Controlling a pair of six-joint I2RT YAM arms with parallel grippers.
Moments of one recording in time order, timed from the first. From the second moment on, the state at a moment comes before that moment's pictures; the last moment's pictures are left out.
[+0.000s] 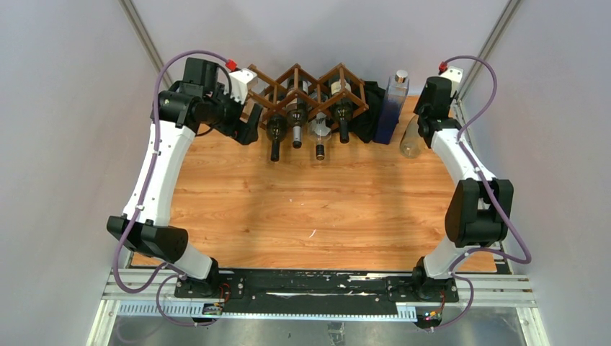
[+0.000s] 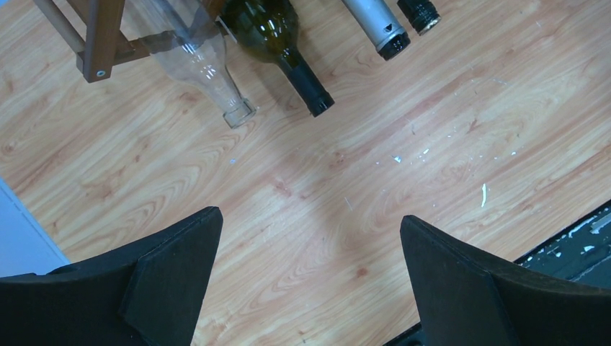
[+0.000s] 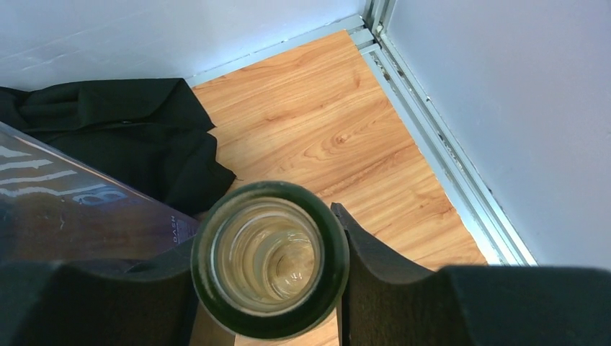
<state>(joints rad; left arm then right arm) -0.22 1.52 1.89 -1.18 0.28 0.28 0.03 1.64 1.35 -0.06 0.42 0.18</state>
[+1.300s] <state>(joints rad) -0.11 1.44 1.31 -0.65 0.22 -0.01 0.51 1.25 1.38 -0.29 0.49 0.25</state>
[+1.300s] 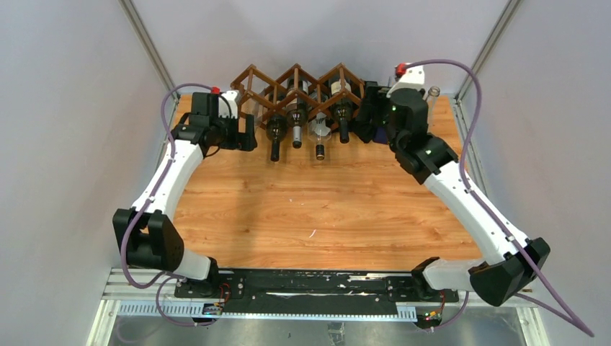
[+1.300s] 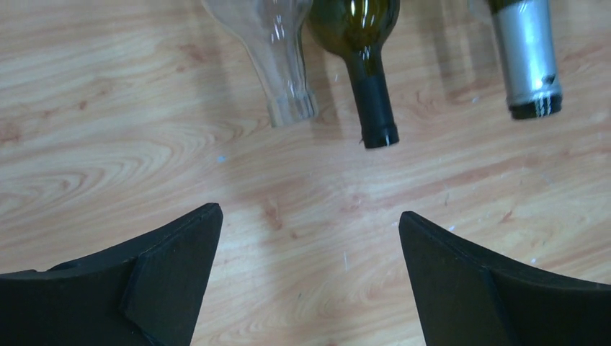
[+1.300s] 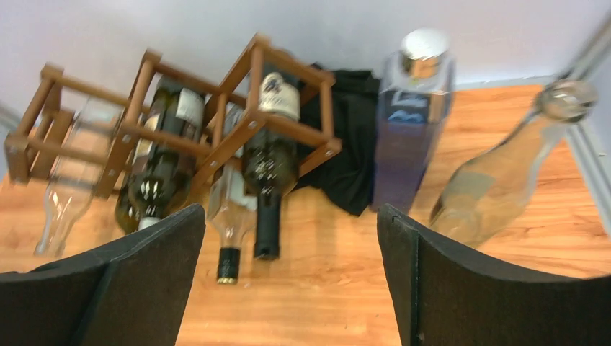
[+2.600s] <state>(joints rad) -0.11 1.75 1.32 -0.22 0.22 -0.20 0.76 1.33 1.32 -0.21 0.26 0.33</state>
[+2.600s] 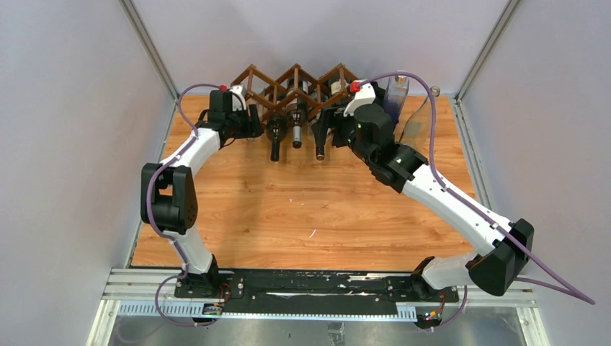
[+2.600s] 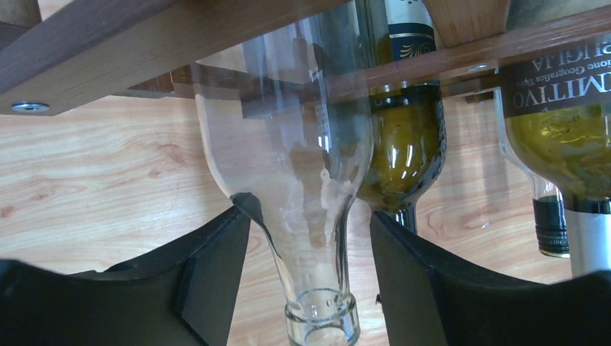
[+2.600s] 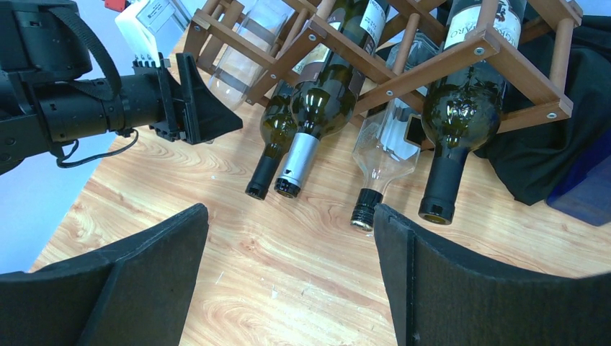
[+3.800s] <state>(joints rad) -0.06 1.52 1.13 -0.31 0.26 -0.16 0.76 1.30 1.24 -0.18 0.24 0.33</state>
